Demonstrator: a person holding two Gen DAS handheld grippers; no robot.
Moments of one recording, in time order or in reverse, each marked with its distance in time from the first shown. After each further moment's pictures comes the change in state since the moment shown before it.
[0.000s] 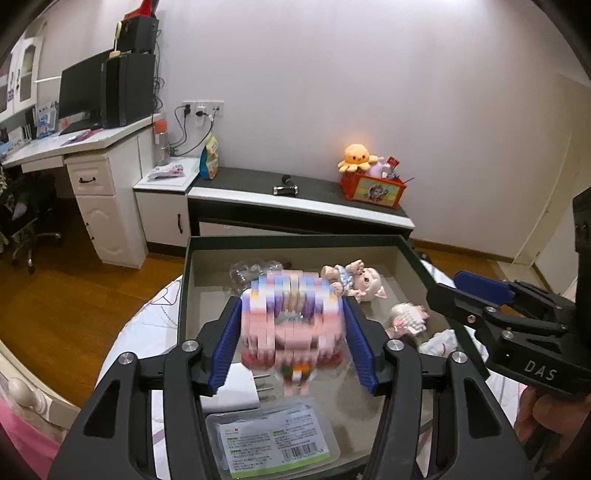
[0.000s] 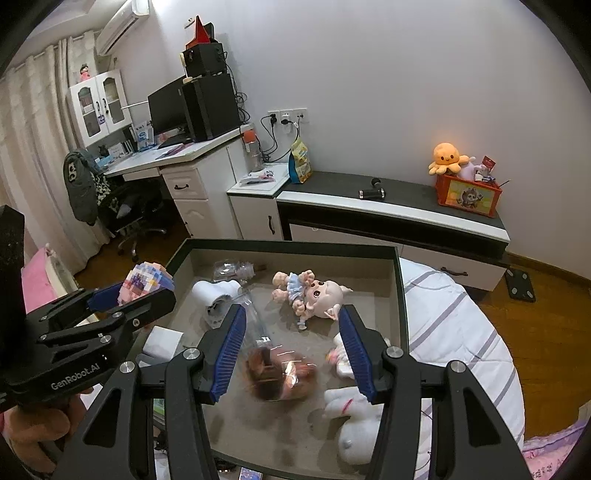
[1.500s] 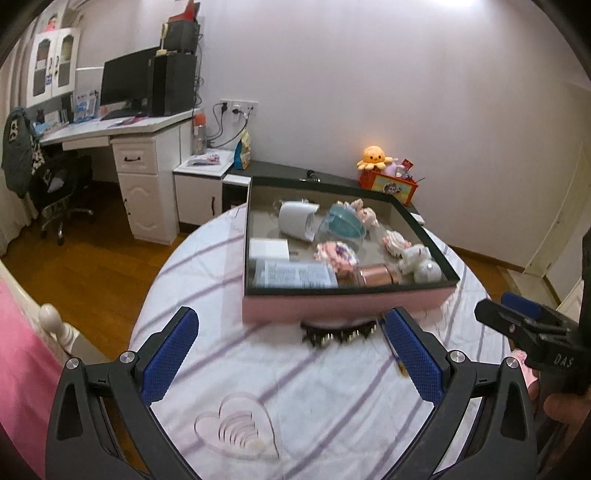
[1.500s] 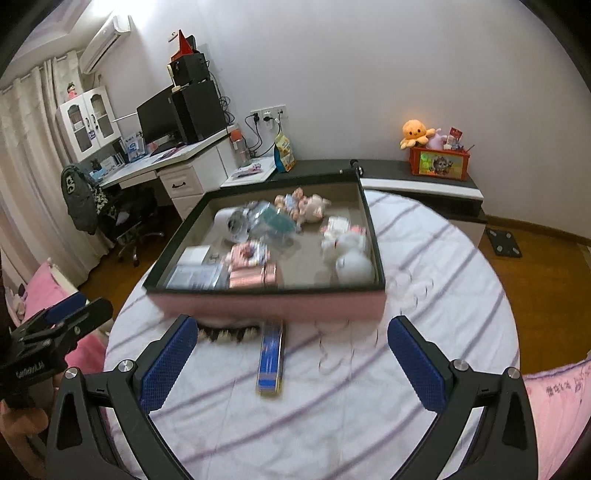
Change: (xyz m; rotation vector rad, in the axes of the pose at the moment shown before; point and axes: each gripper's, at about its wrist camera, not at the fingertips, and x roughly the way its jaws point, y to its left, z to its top) left arm -0.131 0.010 -0.116 -0.076 -0.025 0.080; right arm -0.100 0.012 -0.111 0.111 -0.003 -0.023
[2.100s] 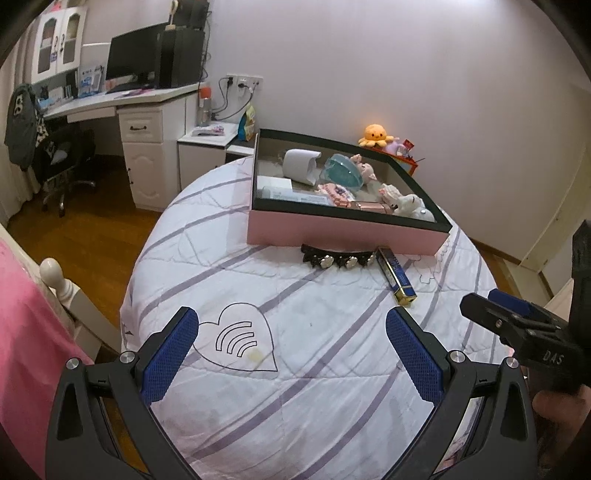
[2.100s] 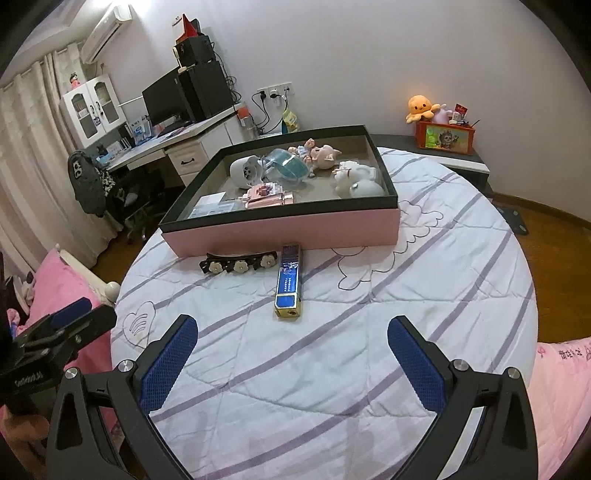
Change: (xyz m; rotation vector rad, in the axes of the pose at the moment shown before) left arm -0.018 0.004 -0.057 -0.036 0.084 -0.006; right arm -0.003 0.010 -0.051 0.006 0.073 0.030
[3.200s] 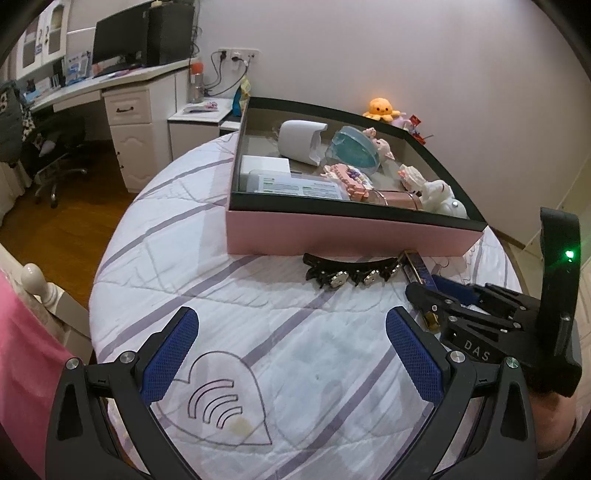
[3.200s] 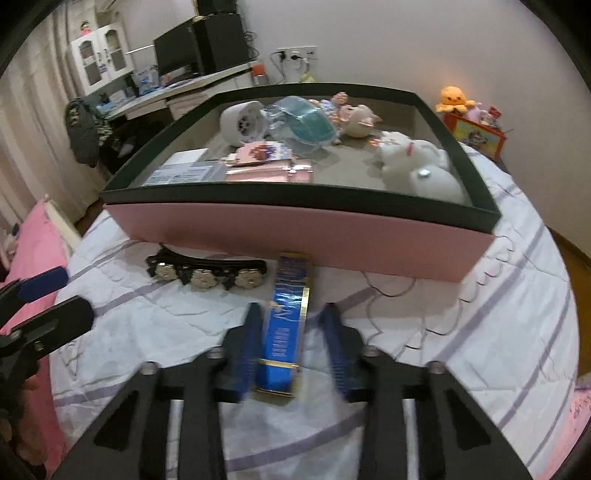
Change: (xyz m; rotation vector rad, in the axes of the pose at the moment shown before) left arm 0.072 -0.004 0.027 0.019 0.107 0.001; right arm 0.098 0.006 0.023 -0.143 0.133 0.002
